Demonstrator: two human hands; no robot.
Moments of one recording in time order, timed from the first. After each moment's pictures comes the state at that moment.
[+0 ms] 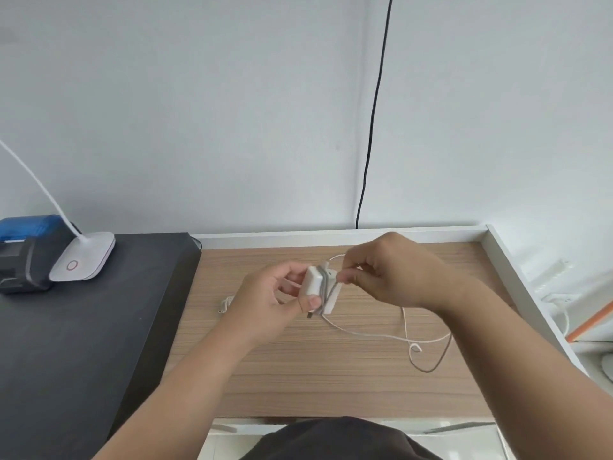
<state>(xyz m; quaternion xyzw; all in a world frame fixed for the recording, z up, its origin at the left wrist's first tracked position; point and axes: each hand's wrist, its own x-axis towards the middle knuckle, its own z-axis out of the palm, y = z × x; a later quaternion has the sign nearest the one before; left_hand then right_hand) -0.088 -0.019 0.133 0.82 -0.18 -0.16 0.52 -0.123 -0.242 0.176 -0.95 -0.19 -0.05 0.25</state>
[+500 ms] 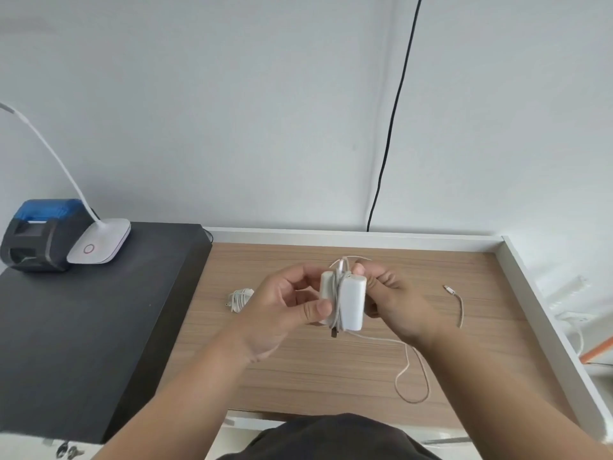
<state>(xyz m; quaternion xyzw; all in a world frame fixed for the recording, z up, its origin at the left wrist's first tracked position) -0.106 -0.021 0.139 0.59 -0.19 -0.29 0.73 -0.134 -0.218 0.121 -0.68 -0.08 0.04 0.72</state>
